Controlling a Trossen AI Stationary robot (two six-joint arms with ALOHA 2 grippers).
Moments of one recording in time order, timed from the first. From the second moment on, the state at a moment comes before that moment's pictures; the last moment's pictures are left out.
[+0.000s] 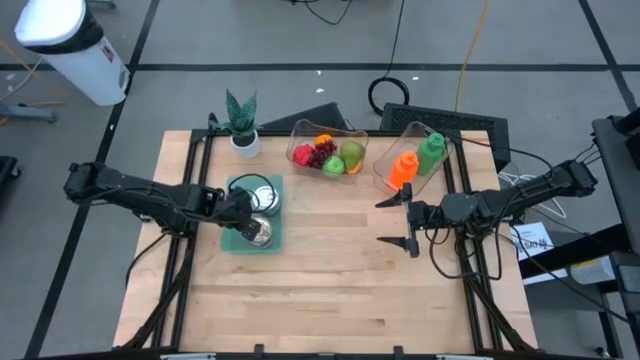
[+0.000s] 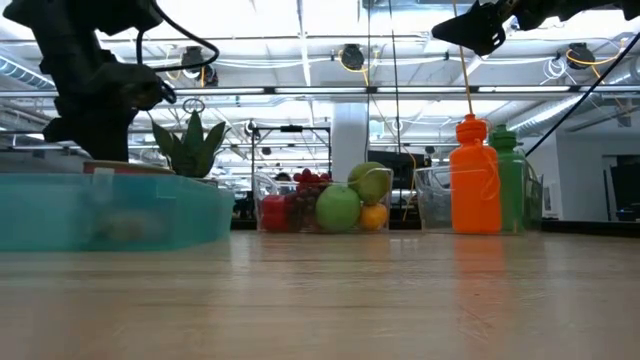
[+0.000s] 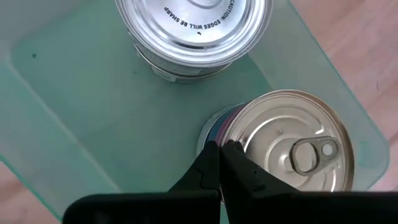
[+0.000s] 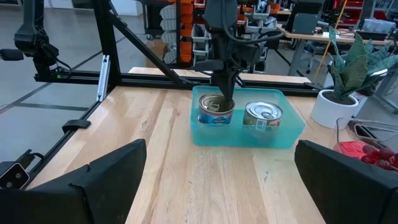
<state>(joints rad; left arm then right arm) -0.11 1.05 0.65 -0.77 -0.18 -1.04 0.28 0.83 0.53 0.13 0.23 0.02</state>
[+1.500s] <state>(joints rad) -0.12 0.87 0.64 -0.75 -0.10 -0.98 0.28 0.83 0.53 0.13 0.23 0.01</state>
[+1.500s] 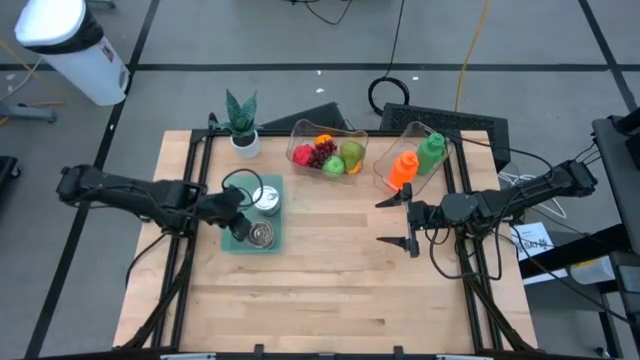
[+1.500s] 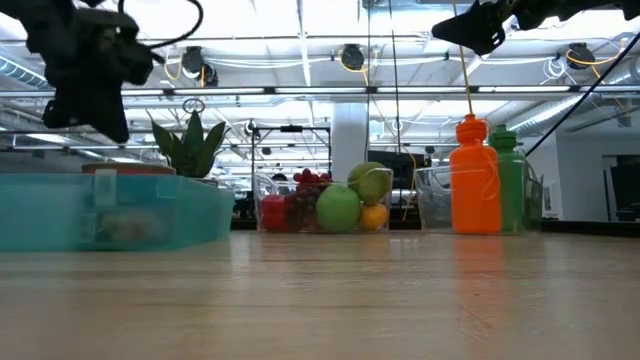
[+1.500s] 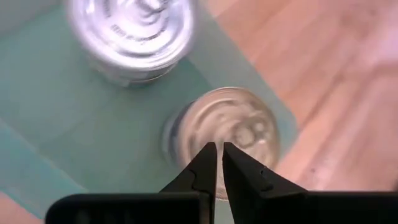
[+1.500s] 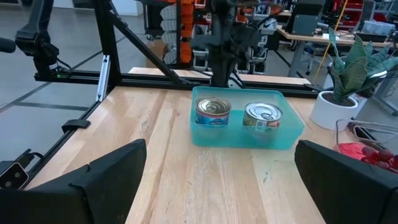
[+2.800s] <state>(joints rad) -0.14 0.05 0.17 -0.15 -0.09 -0.14 0.28 0.31 0.18 0.12 0.44 0.04</state>
